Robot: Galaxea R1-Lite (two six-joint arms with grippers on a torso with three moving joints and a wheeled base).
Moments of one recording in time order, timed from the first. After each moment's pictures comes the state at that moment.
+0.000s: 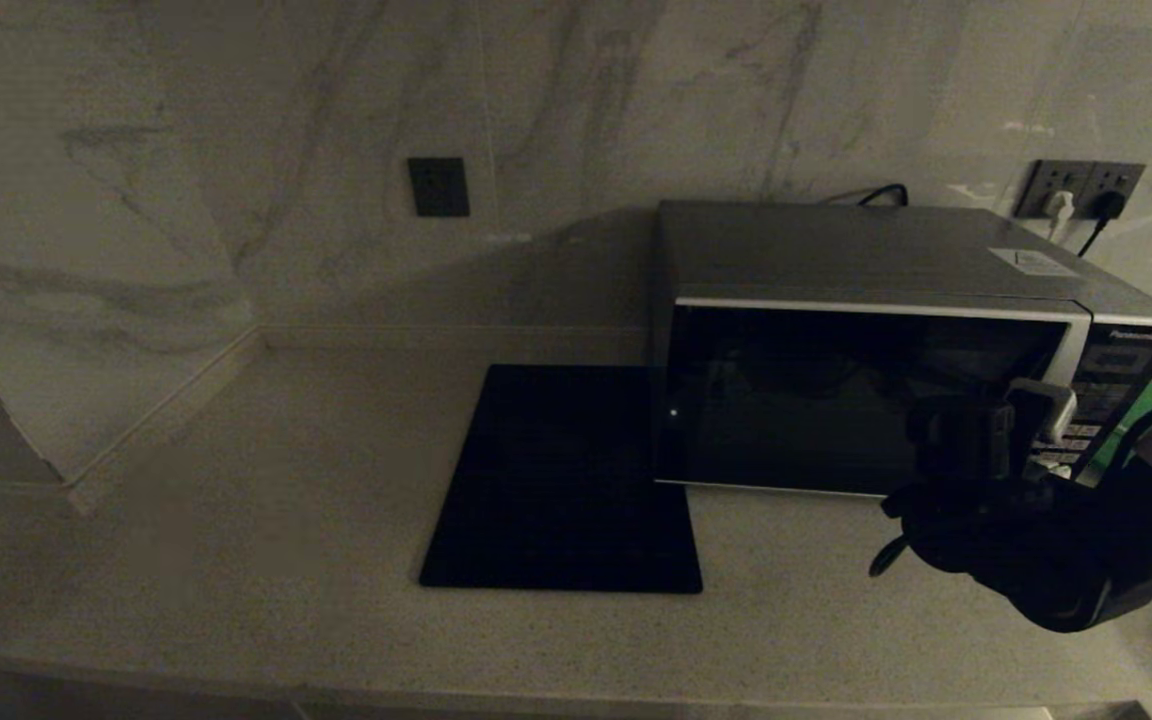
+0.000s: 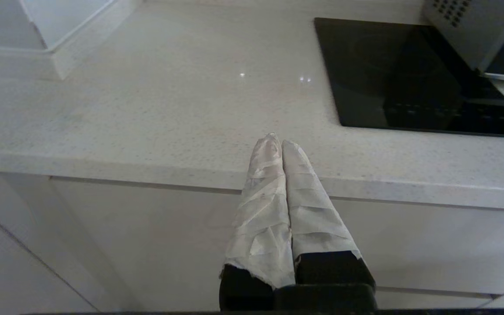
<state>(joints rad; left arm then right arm) 0.00 0.00 0.00 -0.01 0.02 -0.07 0.21 2.06 -0.73 -0.93 -1.31 0.23</state>
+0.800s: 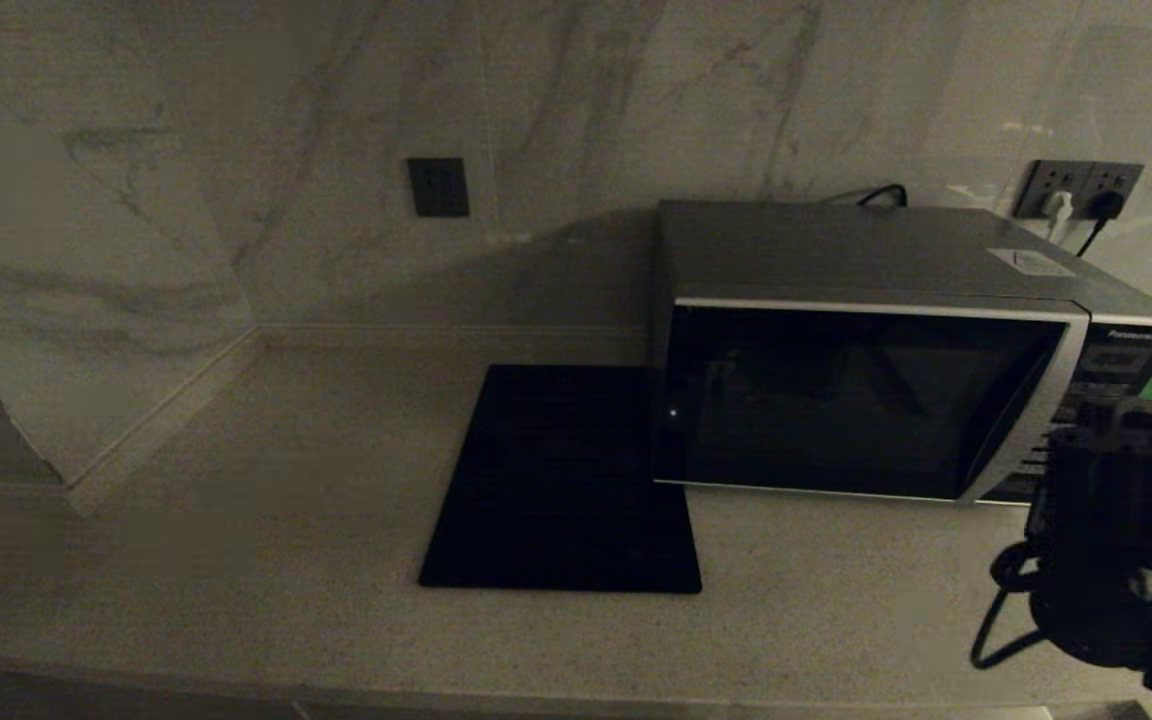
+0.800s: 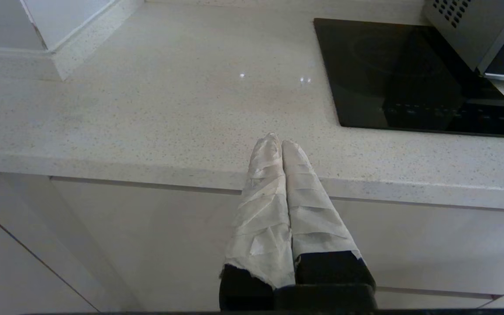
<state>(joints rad) 0.00 0.00 0.00 -0.01 0.02 -0.07 0.26 1.70 -0.40 -0.92 -1.18 0.15</state>
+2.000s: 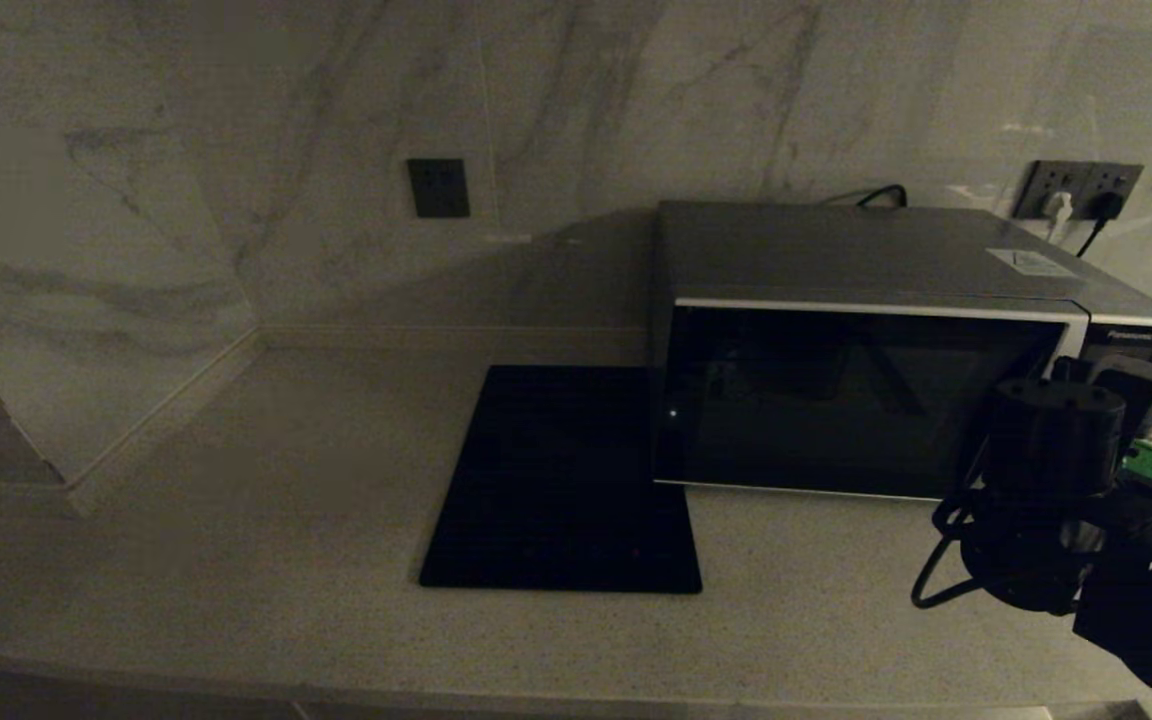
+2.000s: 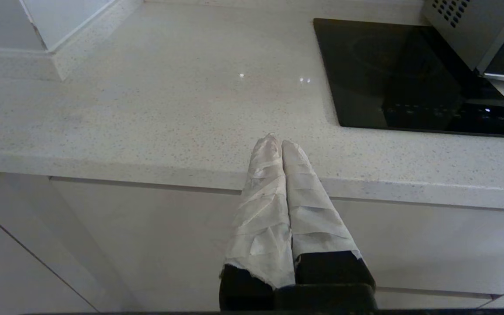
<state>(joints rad) 0.00 0.00 0.00 -0.01 0.02 -0.07 0.34 1.78 -0.58 -0.93 -1.33 0.24</state>
